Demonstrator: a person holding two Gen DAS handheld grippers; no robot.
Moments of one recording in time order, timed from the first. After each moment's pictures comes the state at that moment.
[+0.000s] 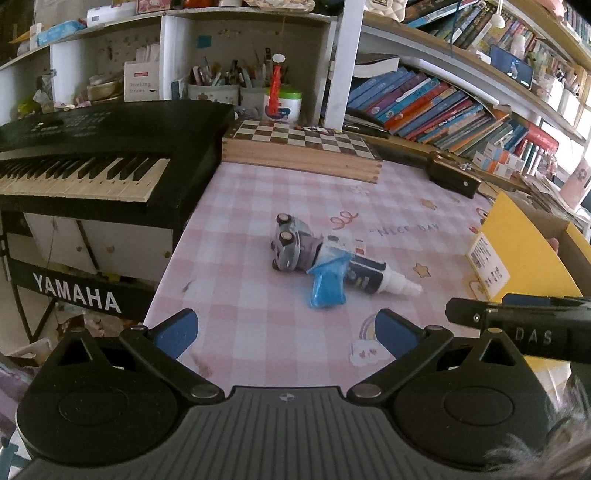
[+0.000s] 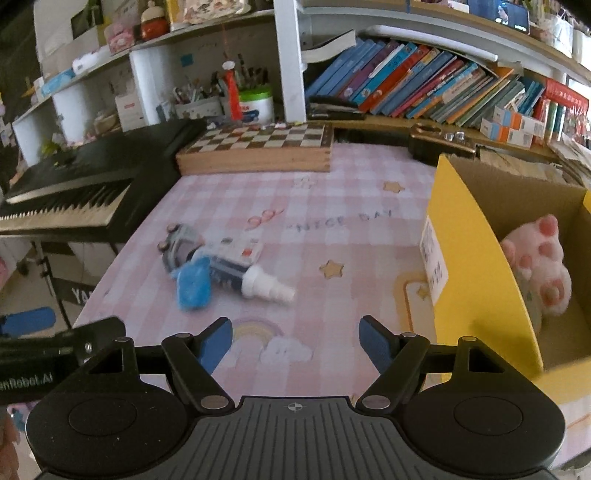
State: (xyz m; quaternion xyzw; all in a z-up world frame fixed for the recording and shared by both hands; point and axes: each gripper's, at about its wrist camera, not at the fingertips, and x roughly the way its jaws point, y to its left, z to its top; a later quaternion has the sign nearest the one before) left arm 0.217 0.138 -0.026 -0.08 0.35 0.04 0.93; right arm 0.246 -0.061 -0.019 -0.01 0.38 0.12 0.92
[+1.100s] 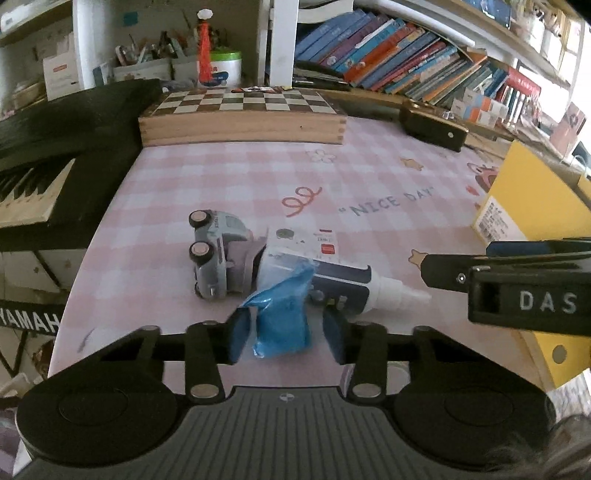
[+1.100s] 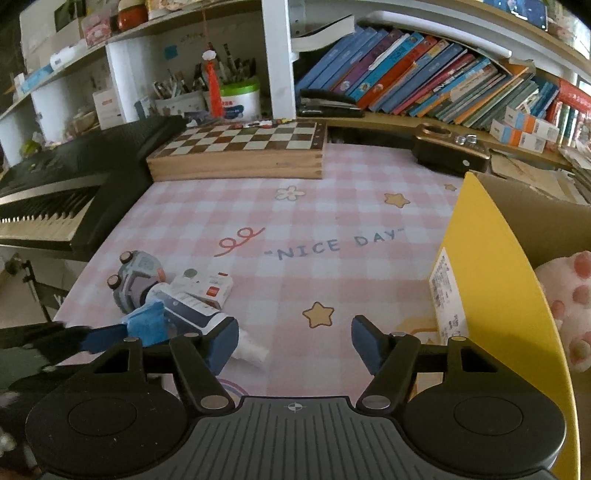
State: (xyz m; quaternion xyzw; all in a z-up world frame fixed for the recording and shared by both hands) left arm 0.315 0.105 -0.079 -0.02 0.39 -0.03 0.92; right arm 0.308 -0.054 -0.038 -0.02 0.39 0.12 0.91
